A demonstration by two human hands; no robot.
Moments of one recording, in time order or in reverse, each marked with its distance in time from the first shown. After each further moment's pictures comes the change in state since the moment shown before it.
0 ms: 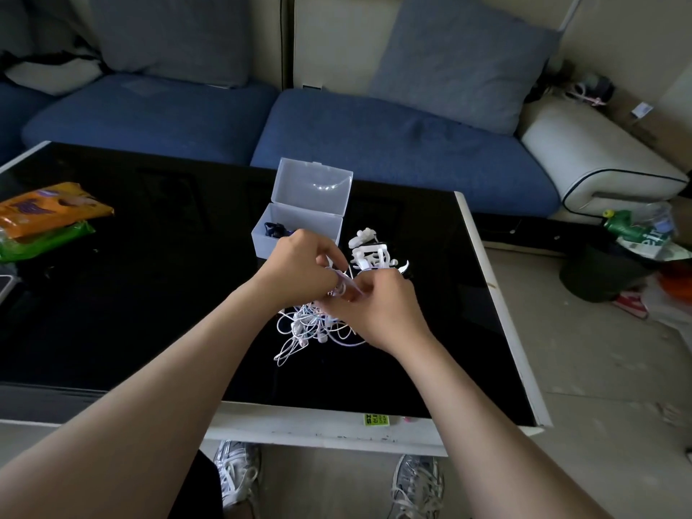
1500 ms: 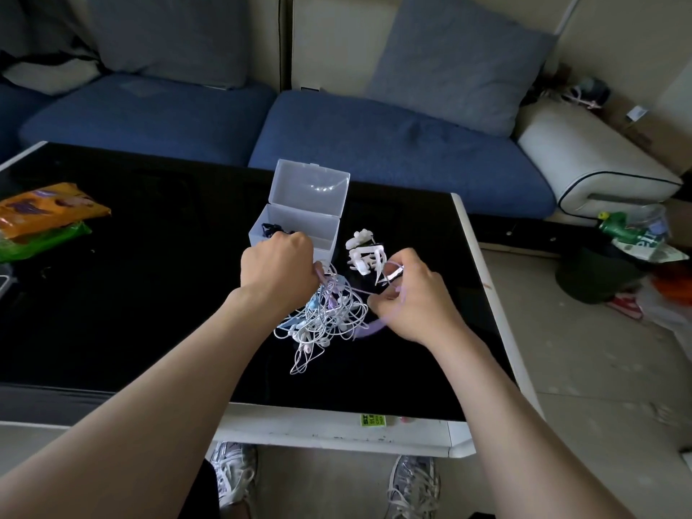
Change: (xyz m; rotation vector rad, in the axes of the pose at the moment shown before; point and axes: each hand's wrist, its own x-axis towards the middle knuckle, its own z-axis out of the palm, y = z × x) left_hand 0.000 -0.005 0.006 0.665 0.225 -0.059; right_hand 0.007 0.021 -0.038 -0.245 0.086 0.012
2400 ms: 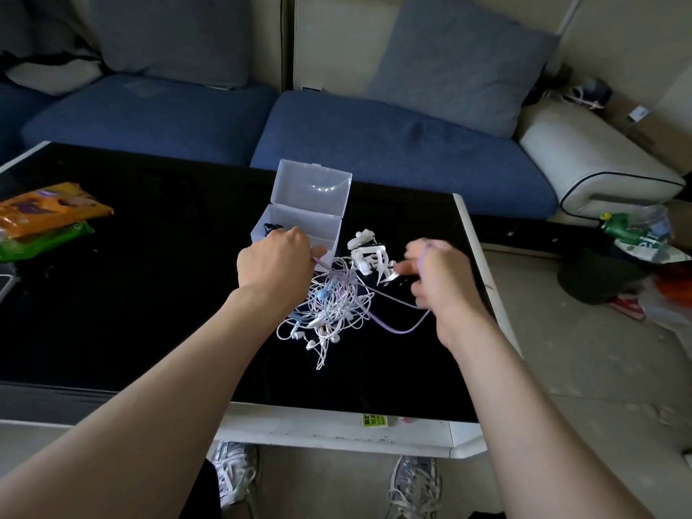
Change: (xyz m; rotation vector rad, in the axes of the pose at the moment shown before) left_hand 0.000 -0.003 -0.002 -0.035 0.035 -0.052; right_hand 0.010 -0.012 -0.022 0.684 0.136 0.300
